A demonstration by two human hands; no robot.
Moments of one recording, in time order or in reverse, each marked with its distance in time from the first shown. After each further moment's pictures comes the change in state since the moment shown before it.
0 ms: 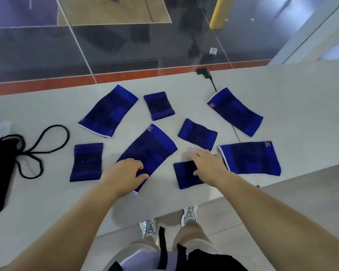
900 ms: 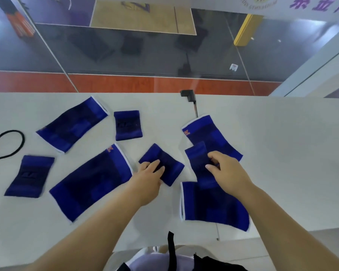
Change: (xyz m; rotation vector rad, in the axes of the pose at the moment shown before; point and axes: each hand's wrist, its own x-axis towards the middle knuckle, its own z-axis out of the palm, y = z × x) left_hand 0.124 0.164 0.038 -0.004 -0.053 -0.009; right_hand 0.015 0.182 -0.077 0.537 0.222 0.013
